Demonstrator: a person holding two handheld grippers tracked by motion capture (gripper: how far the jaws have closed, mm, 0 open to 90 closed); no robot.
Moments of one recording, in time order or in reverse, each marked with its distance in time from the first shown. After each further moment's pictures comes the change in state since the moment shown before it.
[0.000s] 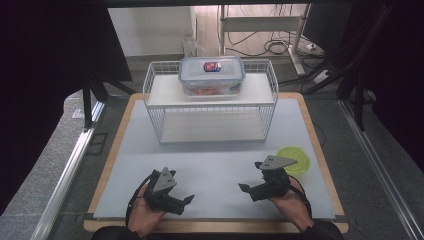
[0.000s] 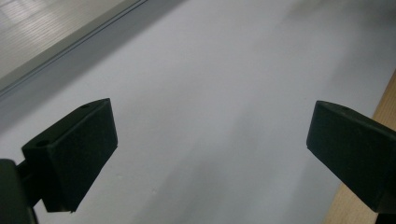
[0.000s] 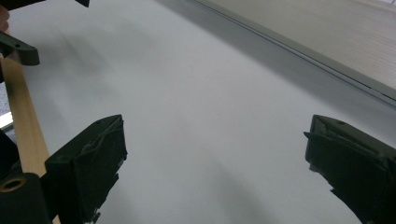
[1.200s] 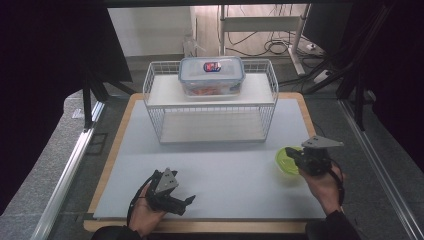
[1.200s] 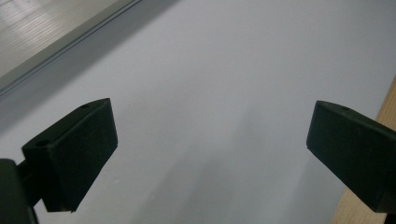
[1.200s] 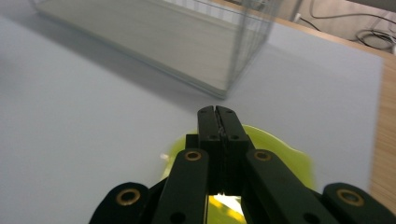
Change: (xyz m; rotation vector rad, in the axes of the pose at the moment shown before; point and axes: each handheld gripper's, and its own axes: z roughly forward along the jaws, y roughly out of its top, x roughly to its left) left arm -0.001 -0.001 0.005 0.002 0.001 0.018; right arm -0.079 0.003 -0.076 -0.020 -0.335 0.106
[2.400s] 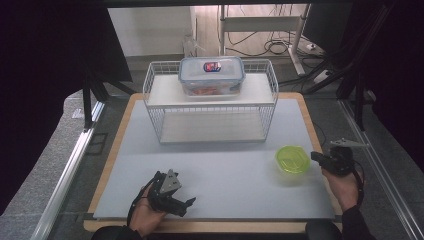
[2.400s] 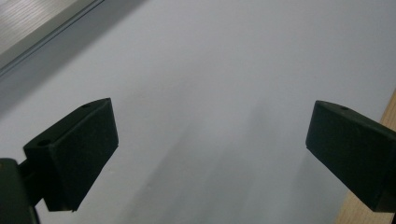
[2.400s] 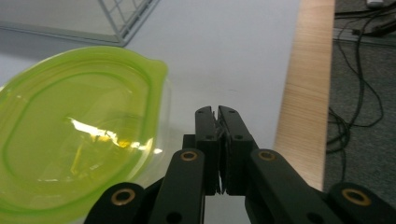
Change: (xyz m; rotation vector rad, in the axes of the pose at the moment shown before) left arm -0.003 -0.002 0.008 0.062 0.002 0.020; right arm -0.084 -0.058 0.006 0.093 -0.080 0.265
